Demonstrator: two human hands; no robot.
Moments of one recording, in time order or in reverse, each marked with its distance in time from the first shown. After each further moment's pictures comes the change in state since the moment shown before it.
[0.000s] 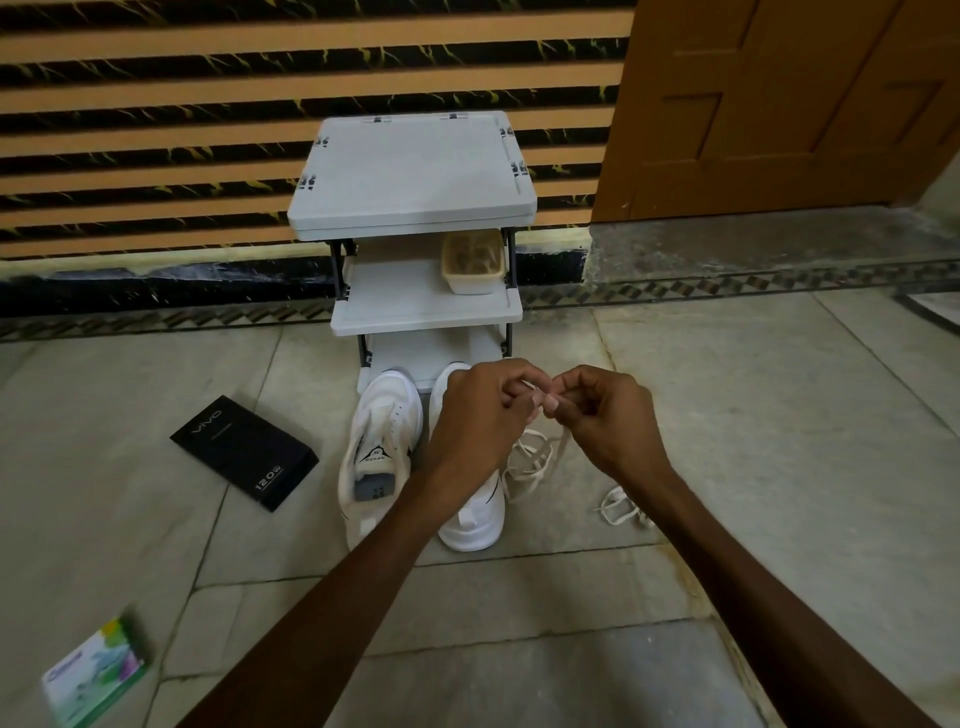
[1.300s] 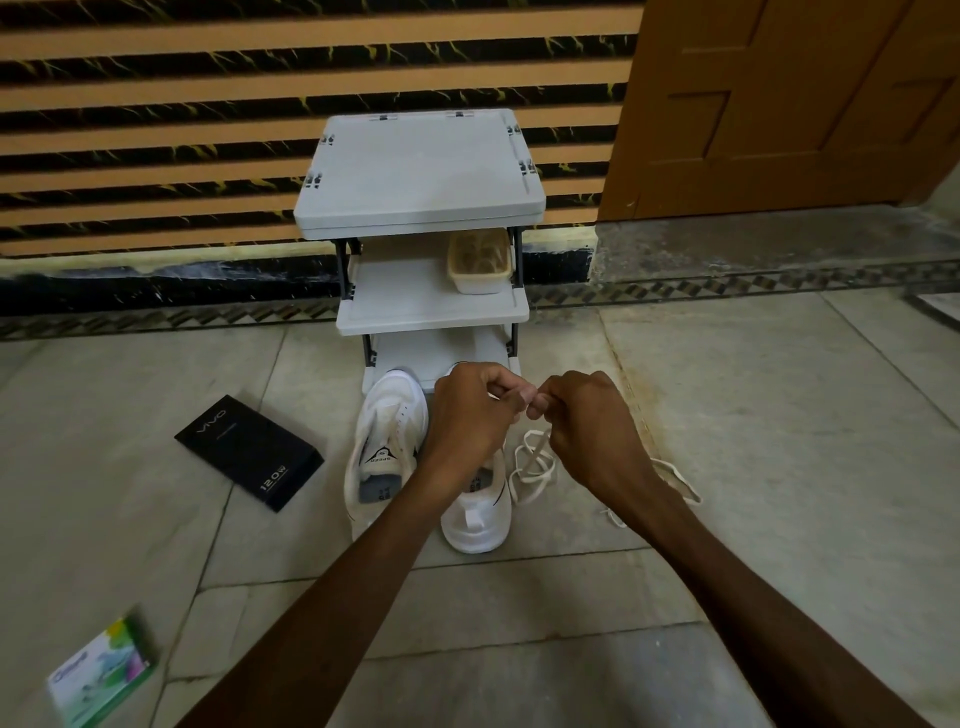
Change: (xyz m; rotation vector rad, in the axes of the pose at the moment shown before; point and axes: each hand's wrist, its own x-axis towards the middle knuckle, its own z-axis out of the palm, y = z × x) left_hand 0.003 -0.007 -0.009 -0.019 0.059 -0.158; right_hand 0.000 -0.015 0.022 -0.509 -0.047 -0.135
